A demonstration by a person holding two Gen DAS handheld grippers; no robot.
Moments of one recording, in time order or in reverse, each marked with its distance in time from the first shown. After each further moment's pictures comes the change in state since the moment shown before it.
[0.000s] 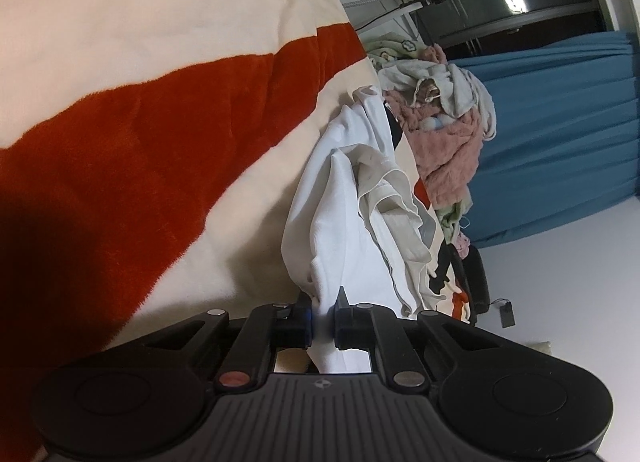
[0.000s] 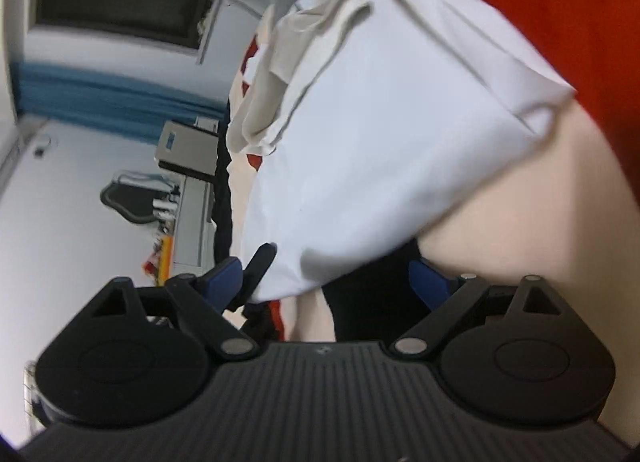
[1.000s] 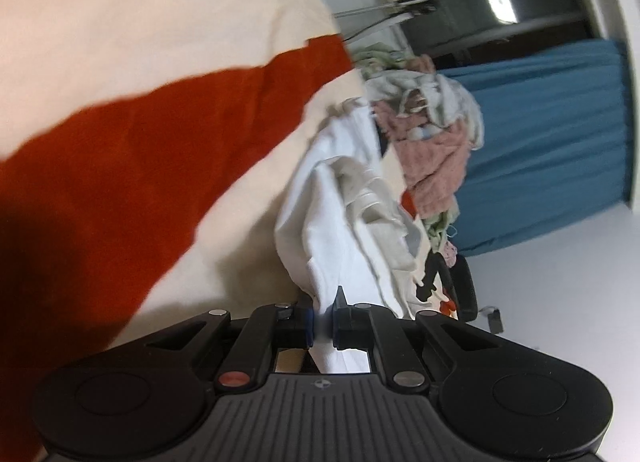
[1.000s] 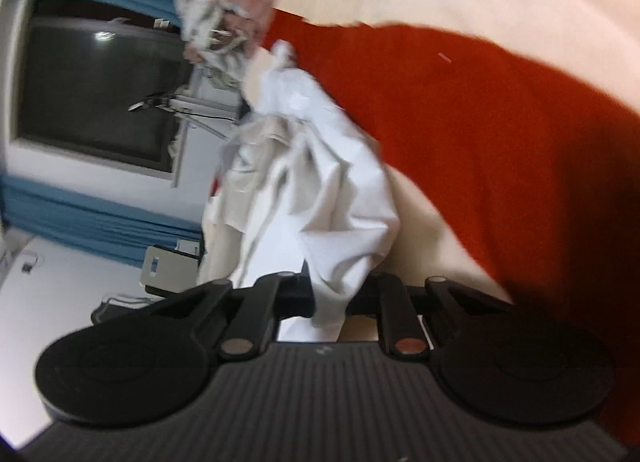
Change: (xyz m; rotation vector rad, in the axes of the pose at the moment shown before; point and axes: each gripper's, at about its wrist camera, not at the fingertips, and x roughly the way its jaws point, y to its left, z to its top) left arm -0.007 -0.006 0.000 0.023 -0.047 -0.063; right arm -0.050 -0.034 0.017 0.136 -0.355 -0.043
